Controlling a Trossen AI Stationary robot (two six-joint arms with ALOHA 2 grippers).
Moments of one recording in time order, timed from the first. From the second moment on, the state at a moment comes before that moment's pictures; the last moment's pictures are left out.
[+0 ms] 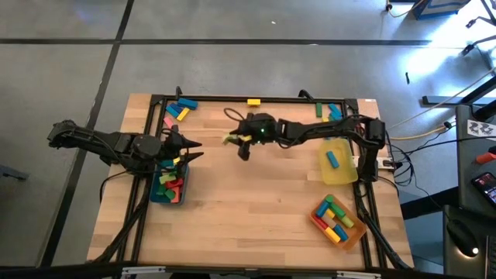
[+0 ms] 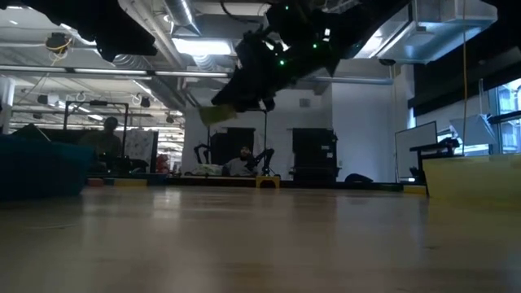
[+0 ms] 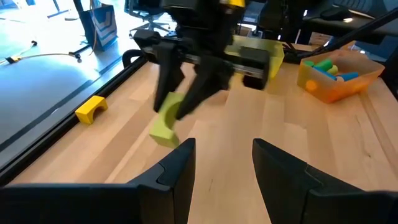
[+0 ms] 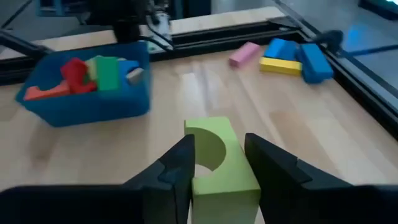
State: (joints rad) left arm -0.20 0.62 0.54 -0.30 -0.48 -0.21; right arm -0.19 1.89 1.27 0.22 -0.06 0.05
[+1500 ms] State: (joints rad) left arm -0.20 0.62 0.54 -0.01 -0.48 -0.01; right arm -0.04 2.43 1.86 0.50 -0.07 0.05
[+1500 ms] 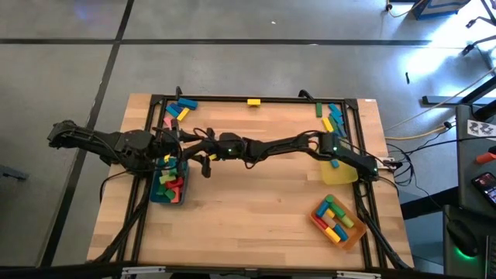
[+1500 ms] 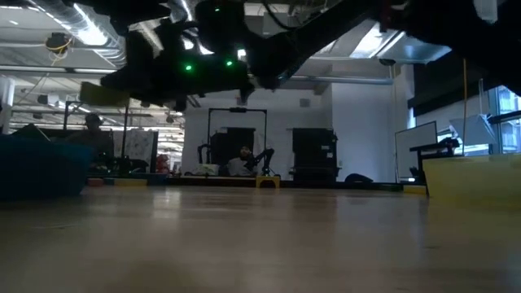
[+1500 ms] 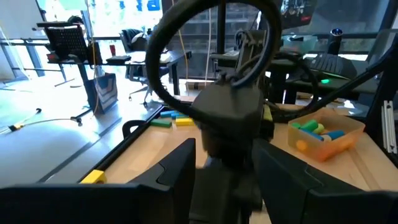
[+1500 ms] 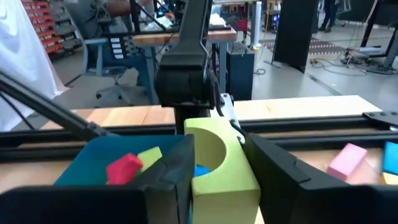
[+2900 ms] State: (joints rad) left arm -0.20 0.62 0.54 -0.02 -0.48 -0.02; right arm -0.02 2.66 2.21 0.27 -0.03 0.00
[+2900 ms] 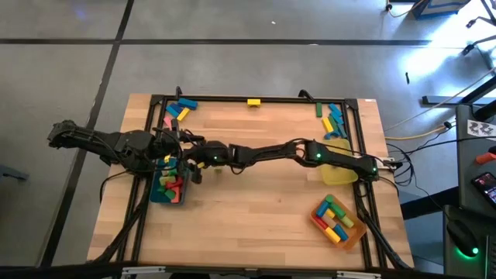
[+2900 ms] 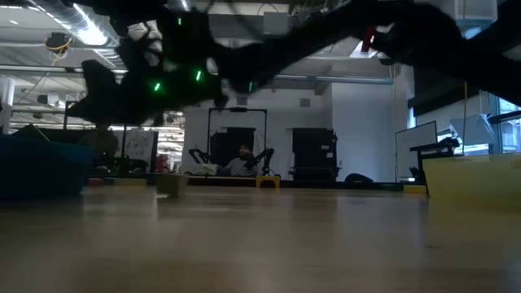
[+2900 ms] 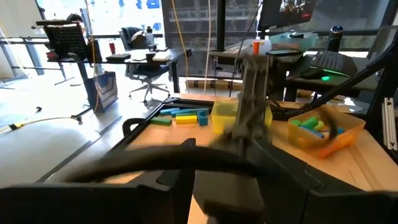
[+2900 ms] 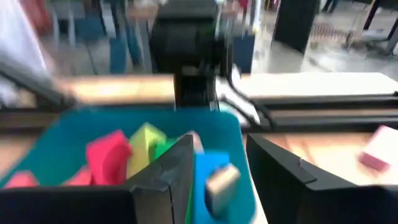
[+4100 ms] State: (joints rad) left arm -0.18 0.61 0.54 0.02 -0.48 -0.02; right arm -0.03 1.64 0.93 0.15 0.28 -0.05
